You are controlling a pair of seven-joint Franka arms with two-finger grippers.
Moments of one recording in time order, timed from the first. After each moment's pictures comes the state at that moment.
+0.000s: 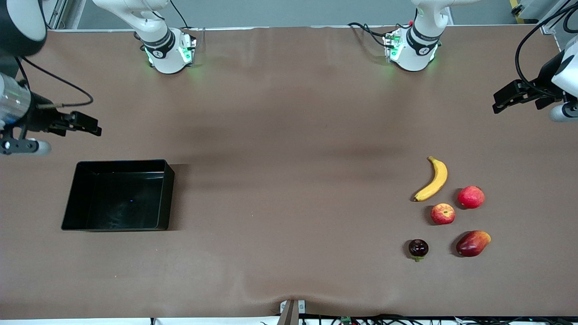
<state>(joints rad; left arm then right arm) 0.07 -0.01 -0.15 -1.51 0.03 1.45 -0.14 -0.02 0.05 0.03 -1.58 0.05 1.52 0.00</state>
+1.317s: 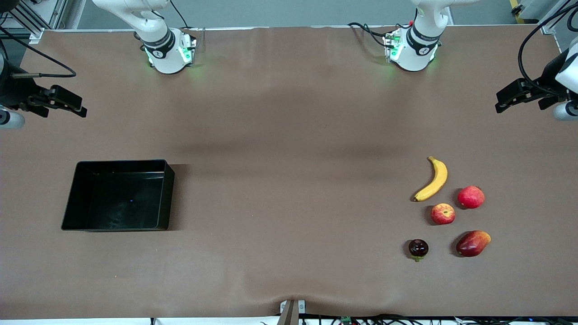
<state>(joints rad) 0.07 -0.01 -0.15 -1.50 0.03 1.45 -0.12 -0.01 0.00 0.02 -1.53 0.05 1.44 0.05</state>
